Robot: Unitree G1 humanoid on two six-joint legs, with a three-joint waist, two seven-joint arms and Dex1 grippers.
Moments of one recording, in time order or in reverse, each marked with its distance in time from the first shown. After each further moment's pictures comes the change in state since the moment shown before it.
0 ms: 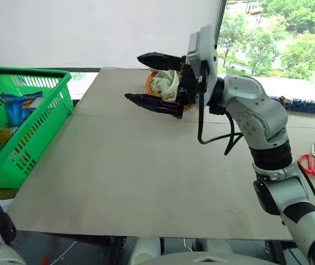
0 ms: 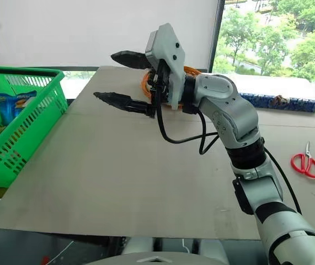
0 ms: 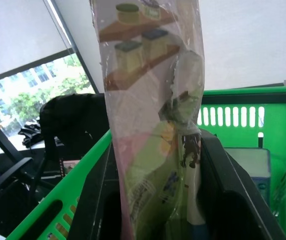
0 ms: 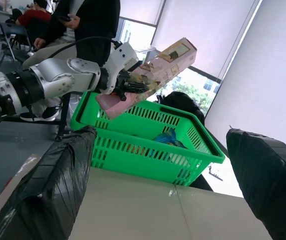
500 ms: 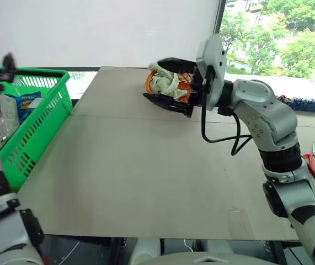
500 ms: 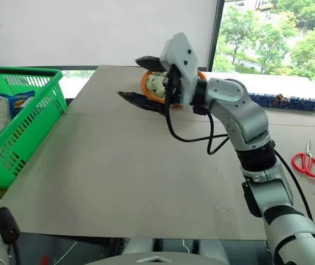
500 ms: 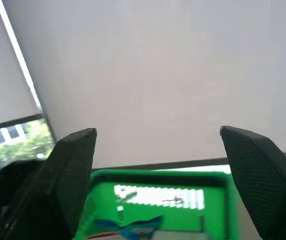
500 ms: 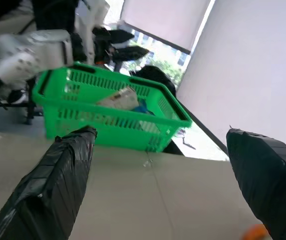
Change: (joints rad) left arm 0.144 -0.288 0.004 -0.738 -0.365 0.233 0.056; right arm 0.113 -0.152 -0.017 -0.015 -0.072 0.026 -0.069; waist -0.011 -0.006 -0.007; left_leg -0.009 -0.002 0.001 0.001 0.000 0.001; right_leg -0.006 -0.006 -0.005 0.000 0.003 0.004
